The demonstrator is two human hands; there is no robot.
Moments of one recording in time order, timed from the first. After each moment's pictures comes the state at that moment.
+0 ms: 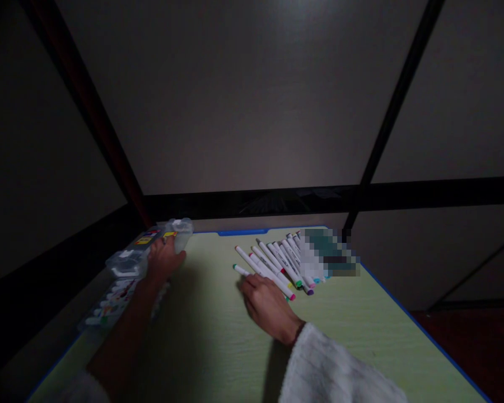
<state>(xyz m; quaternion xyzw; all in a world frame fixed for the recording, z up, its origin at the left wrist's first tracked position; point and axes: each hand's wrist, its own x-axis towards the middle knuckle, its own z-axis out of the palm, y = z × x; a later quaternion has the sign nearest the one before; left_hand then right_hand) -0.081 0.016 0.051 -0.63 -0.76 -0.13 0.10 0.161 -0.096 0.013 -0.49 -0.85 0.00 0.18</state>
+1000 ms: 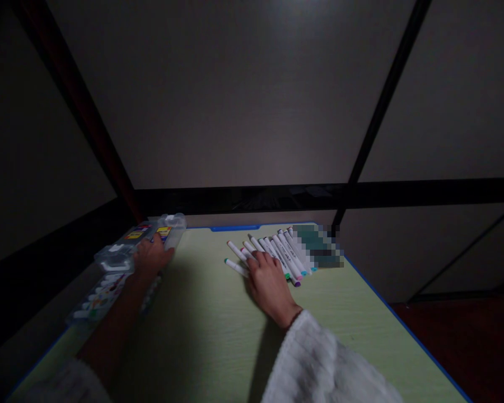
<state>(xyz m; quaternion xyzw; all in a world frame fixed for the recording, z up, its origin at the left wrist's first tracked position) -0.089 0.021 0.043 -0.59 -0.80 -0.09 0.08 0.178 -0.094 0.027 -0.59 -0.78 -0.06 0.19</state>
